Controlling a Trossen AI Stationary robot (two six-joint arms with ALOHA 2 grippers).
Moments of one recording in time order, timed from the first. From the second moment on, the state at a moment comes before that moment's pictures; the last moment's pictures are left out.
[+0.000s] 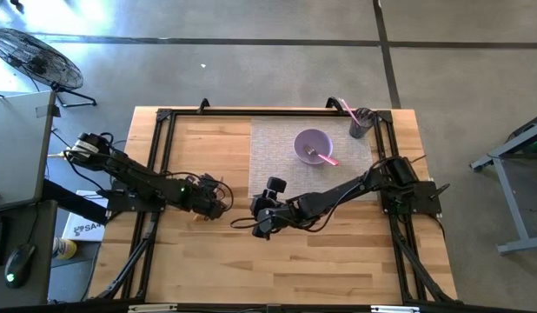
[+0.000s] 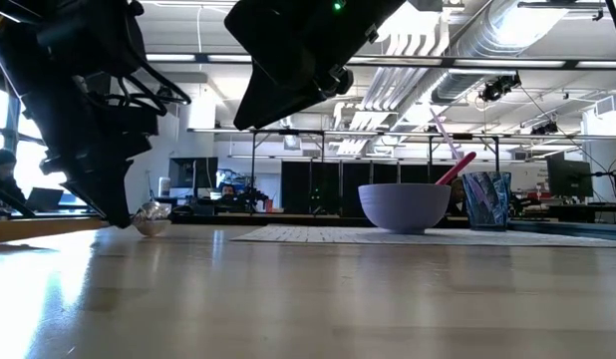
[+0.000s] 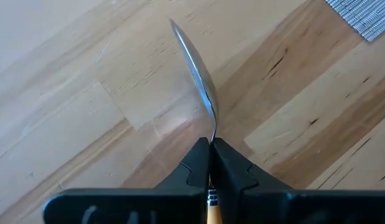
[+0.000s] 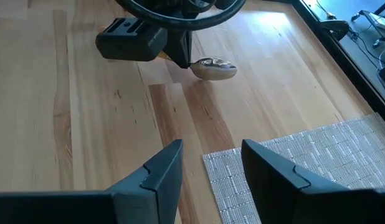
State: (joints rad) left arm -0.32 1.36 0.56 -0.51 -0.50 -1.16; right arm 0.29 2.01 1.47 -0.25 0.62 0.23
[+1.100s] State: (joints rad) left arm -0.55 1.15 0.56 -0.28 -1.06 -0.97; right arm 0.30 2.02 1.47 -0.12 0.64 0.18
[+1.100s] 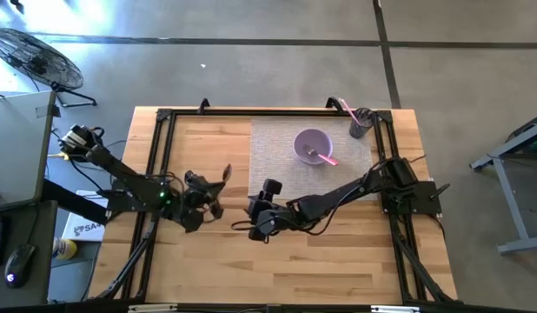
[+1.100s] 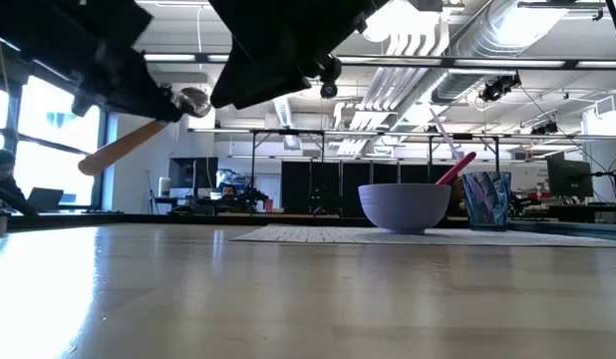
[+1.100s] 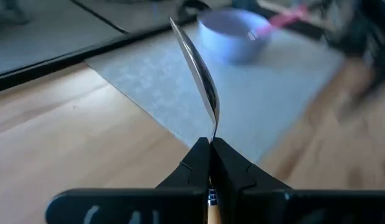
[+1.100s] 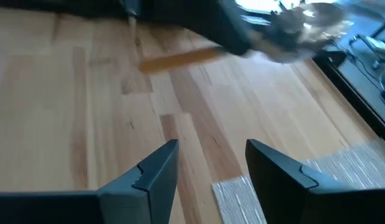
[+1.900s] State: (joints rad) left arm -0.01 1.15 0.56 0.28 -0.03 -0.92; right arm 0.46 2.20 1.47 0.46 0.93 -1.25
